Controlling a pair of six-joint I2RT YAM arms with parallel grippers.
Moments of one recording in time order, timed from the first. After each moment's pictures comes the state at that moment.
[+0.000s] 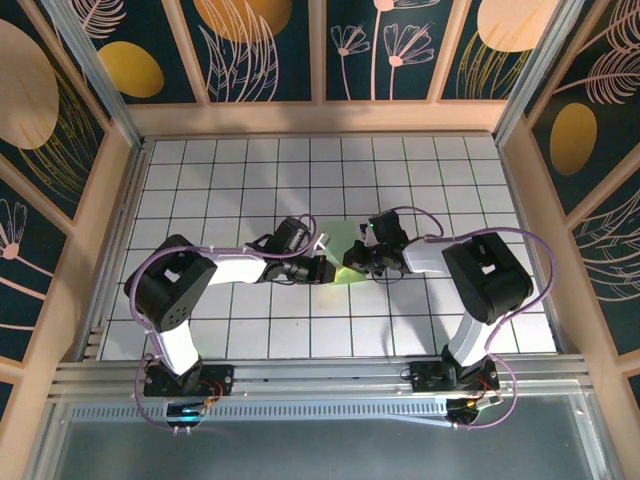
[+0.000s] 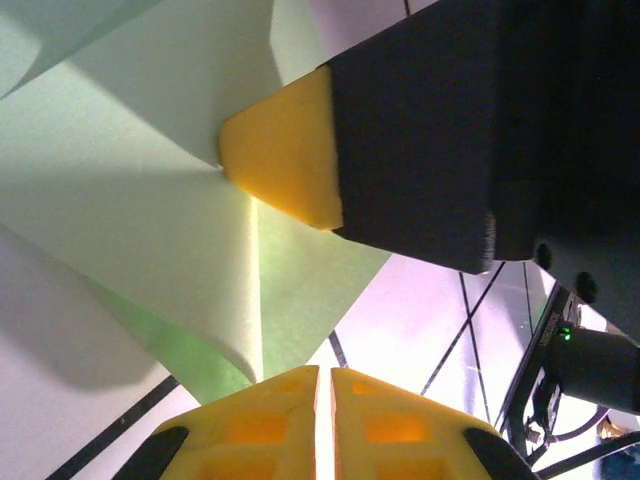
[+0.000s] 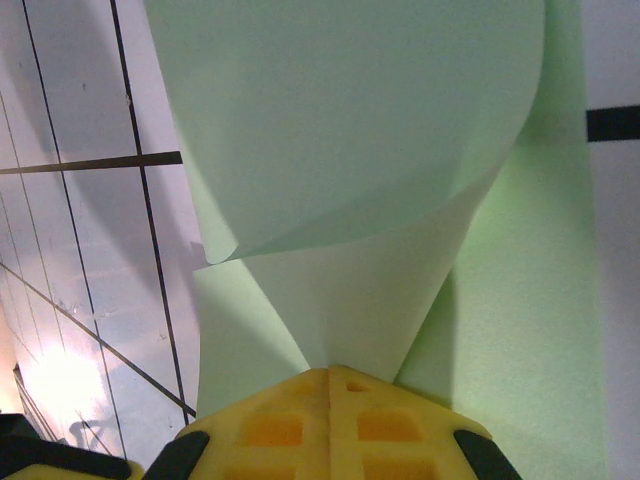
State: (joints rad) left arm -0.71 1.80 0.84 0.11 0.62 -0.68; right arm 0.51 1.73 0.73 0.05 -0.50 0.76
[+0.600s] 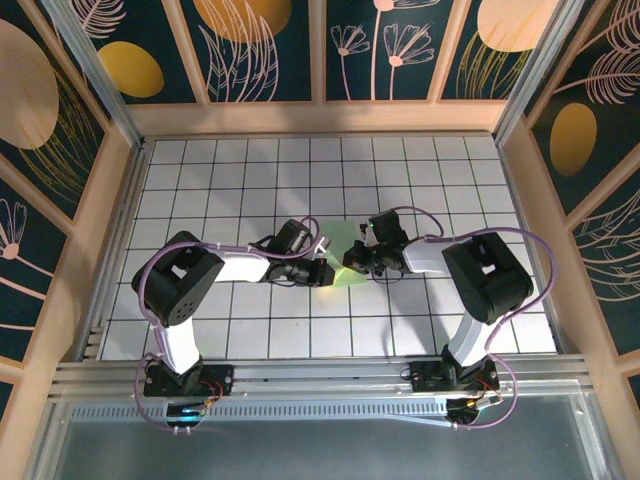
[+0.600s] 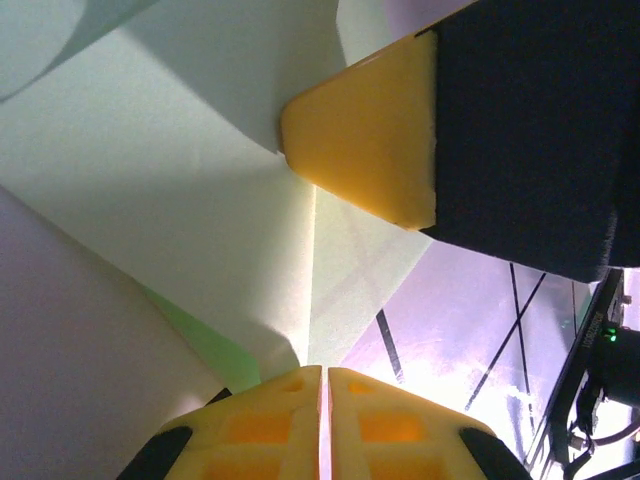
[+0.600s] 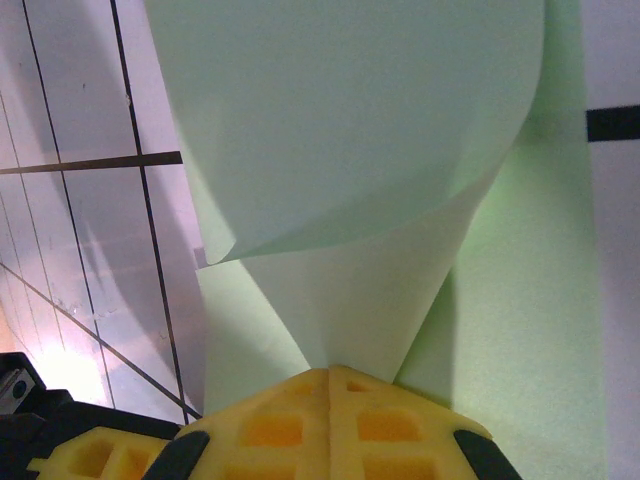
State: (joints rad) left arm -0.71 1.85 0.85 0.08 0.60 -0.63; right arm 0.51 1.73 0.73 0.05 -0.50 0.76
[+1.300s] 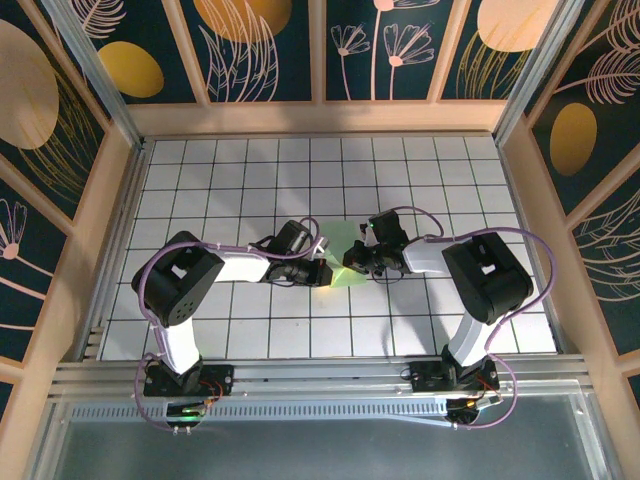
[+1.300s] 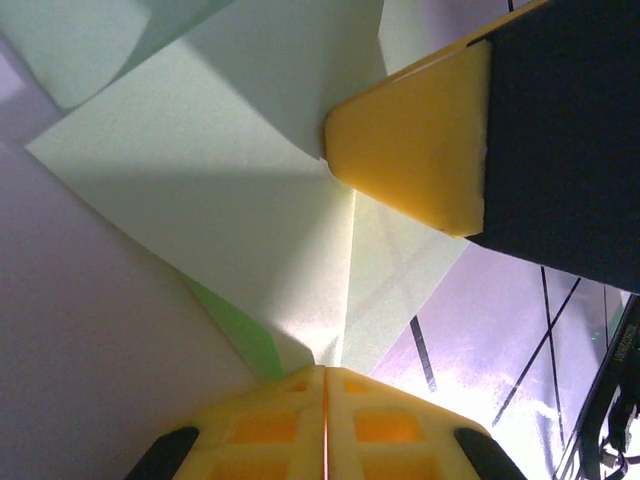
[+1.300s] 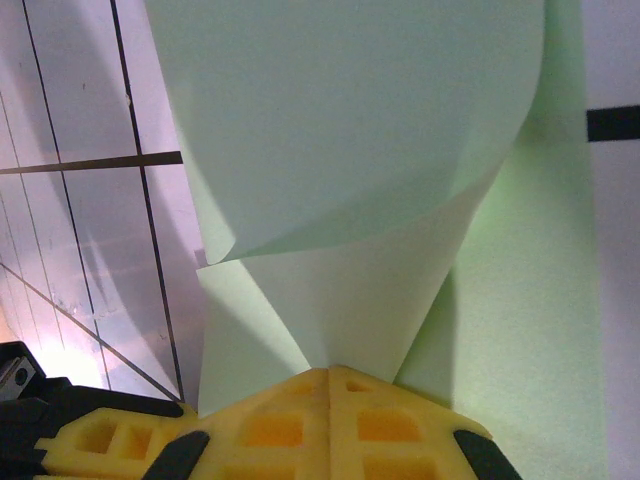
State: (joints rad) left arm -0.71 1.85 0.85 0.07 0.55 -0.62; right arm 0.51 1.73 0.73 0.05 -0.50 0.76
